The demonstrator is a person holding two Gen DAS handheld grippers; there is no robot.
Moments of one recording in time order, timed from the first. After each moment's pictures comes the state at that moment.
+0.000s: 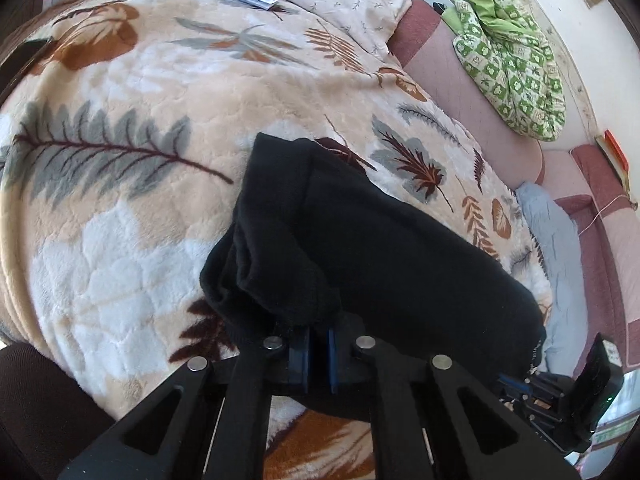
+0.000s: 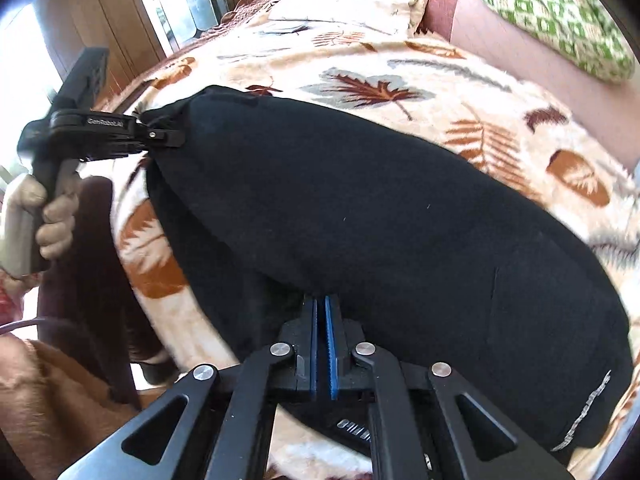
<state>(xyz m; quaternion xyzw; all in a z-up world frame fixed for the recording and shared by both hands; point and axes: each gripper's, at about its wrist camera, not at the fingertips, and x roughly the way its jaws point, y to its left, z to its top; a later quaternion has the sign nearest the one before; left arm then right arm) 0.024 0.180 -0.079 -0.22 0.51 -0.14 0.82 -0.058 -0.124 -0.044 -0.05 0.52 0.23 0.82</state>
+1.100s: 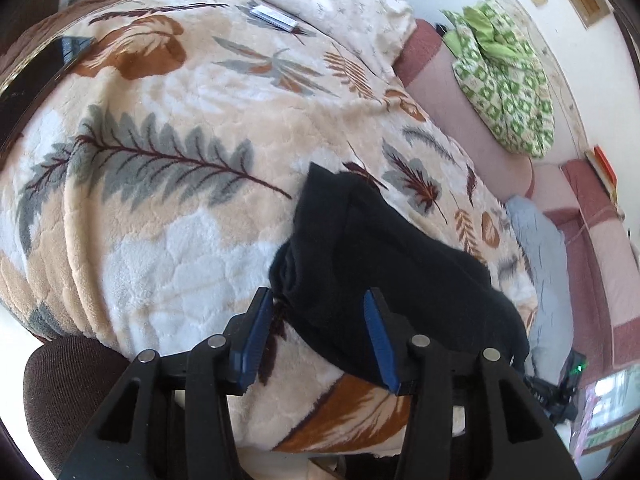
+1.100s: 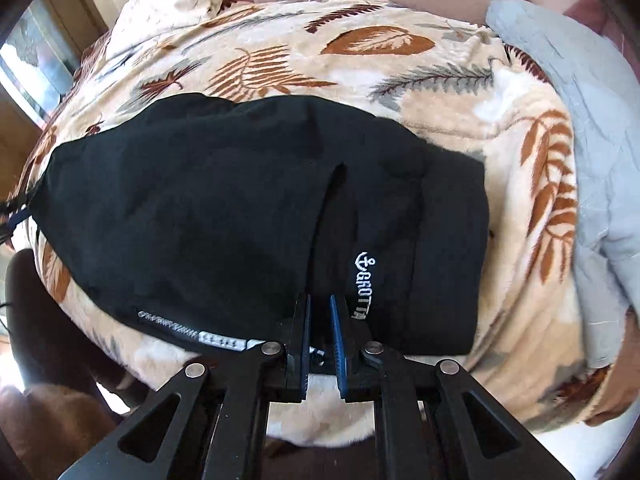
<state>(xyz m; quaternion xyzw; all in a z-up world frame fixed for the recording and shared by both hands) 0.007 0.231 -0.063 -0.25 0.49 -0.13 0.82 -0.095 -0.272 -0.053 0.05 0.58 0.02 0.82</state>
